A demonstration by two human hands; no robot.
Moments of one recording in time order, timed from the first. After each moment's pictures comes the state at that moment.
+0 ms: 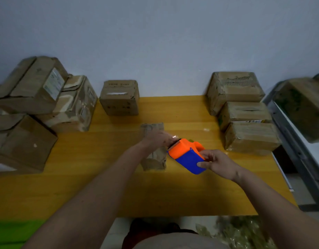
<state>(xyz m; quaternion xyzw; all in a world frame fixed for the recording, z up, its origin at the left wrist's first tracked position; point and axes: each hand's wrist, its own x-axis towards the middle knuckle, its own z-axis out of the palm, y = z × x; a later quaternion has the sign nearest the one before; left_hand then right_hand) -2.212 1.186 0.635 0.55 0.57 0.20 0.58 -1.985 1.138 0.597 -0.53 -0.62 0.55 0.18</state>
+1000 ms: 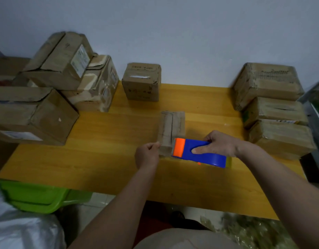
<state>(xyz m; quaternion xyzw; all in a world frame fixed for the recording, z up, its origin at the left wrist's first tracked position) -2.257 1.121 0.550 0.30 0.82 0.35 0.34 -2.046 1.183 0.629 -0.56 -0.64 0.52 -0.06</state>
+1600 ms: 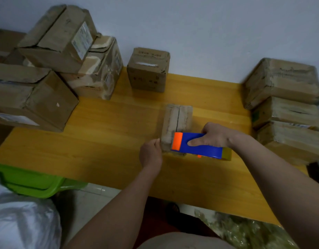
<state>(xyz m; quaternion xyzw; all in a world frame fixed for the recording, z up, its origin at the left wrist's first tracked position) -2.263 1.128 0.514 0.40 0.84 0.25 0.27 -2.094 1.211 0.623 -0.59 -0.68 0.41 -0.16</state>
